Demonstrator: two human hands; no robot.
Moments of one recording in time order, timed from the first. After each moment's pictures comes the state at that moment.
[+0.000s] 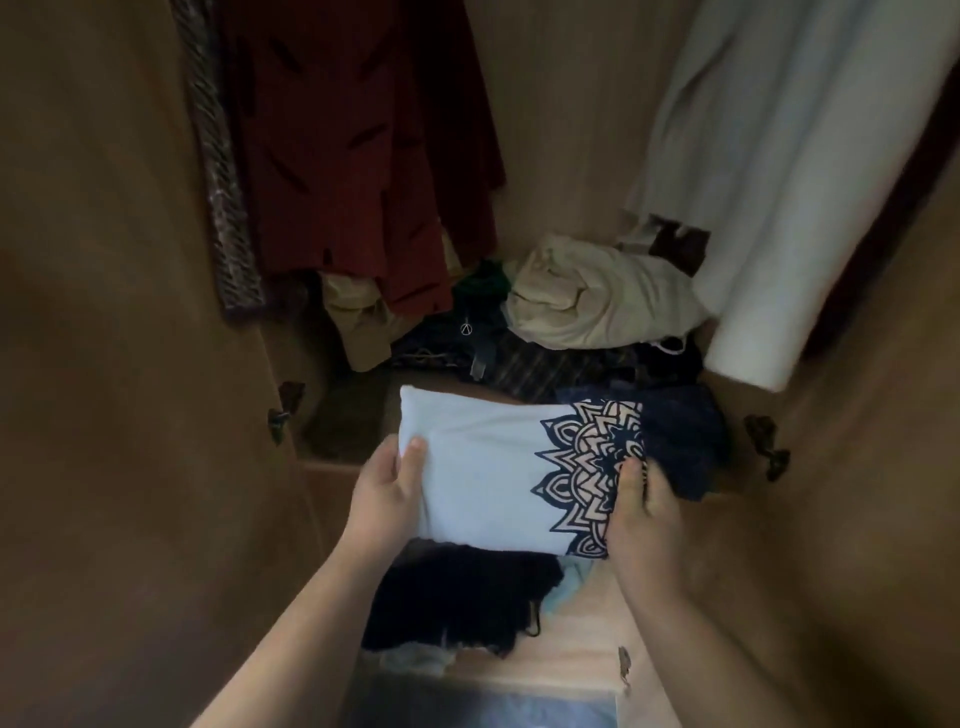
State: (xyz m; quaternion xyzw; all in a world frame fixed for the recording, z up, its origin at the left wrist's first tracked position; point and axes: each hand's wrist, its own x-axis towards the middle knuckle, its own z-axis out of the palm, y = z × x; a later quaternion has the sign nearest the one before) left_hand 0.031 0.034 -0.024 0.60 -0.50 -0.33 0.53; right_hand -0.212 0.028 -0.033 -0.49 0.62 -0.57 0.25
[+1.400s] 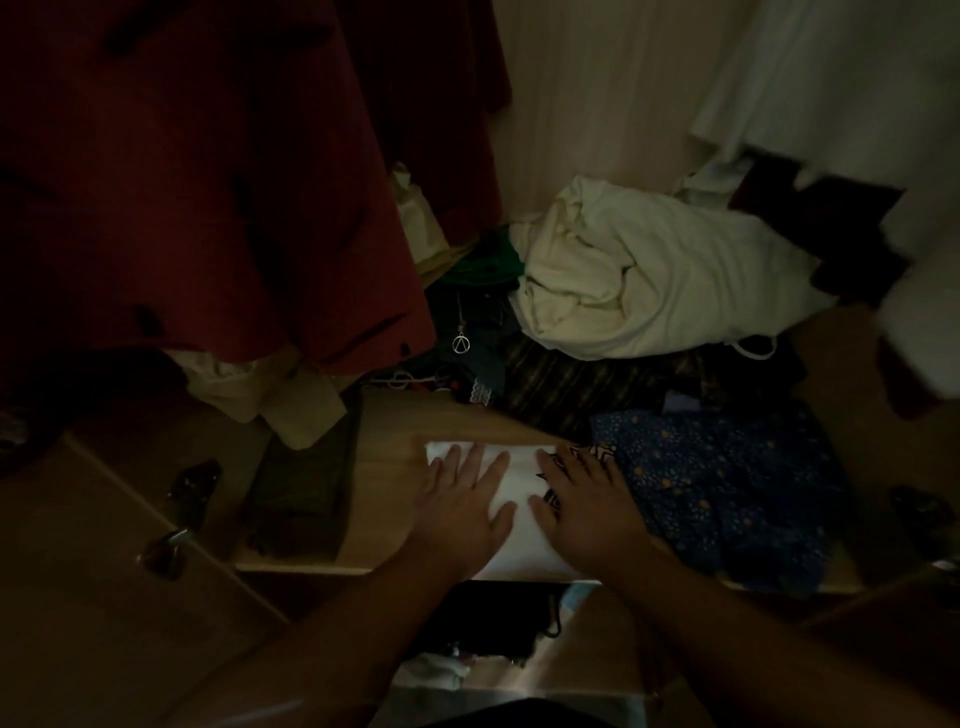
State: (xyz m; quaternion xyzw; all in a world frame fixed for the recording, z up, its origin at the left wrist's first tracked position) left_hand 0.017 -0.239 -0.166 0.63 -0.77 -0.06 0.06; right_hand -0.186 -0.253 -0.156 -0.79 0.61 -0.03 0.03
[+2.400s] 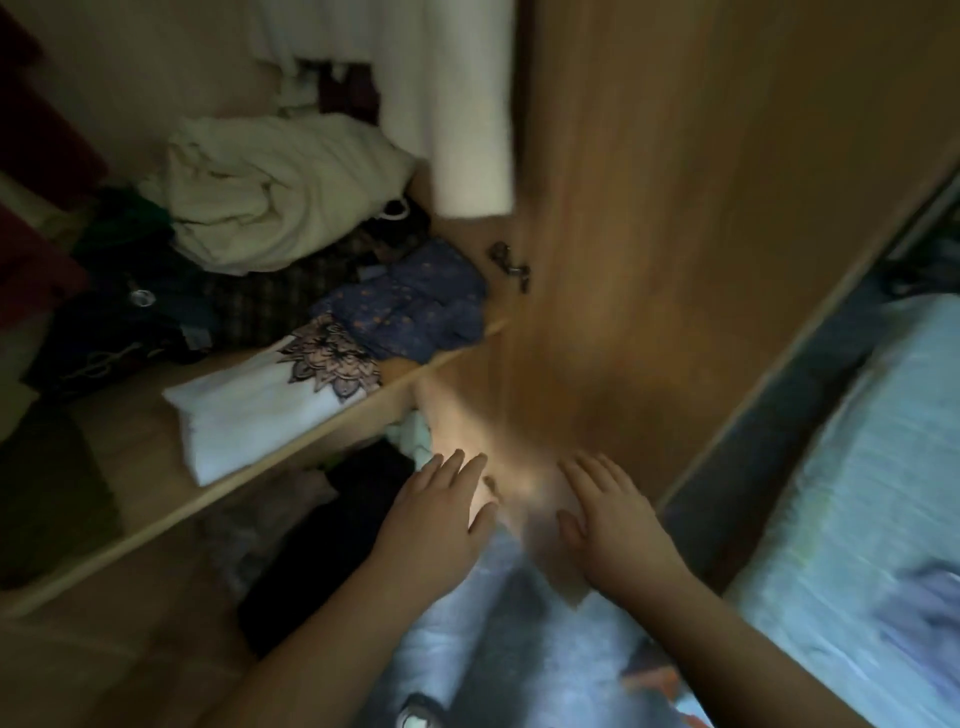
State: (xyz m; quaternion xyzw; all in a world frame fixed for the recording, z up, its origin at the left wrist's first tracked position) left_hand -0.087 0.038 -0.106 0.32 -0.93 -0.16 0.02; right_hand -0.257 0.183 -0.111 -0.52 0.85 -0.13 0.06
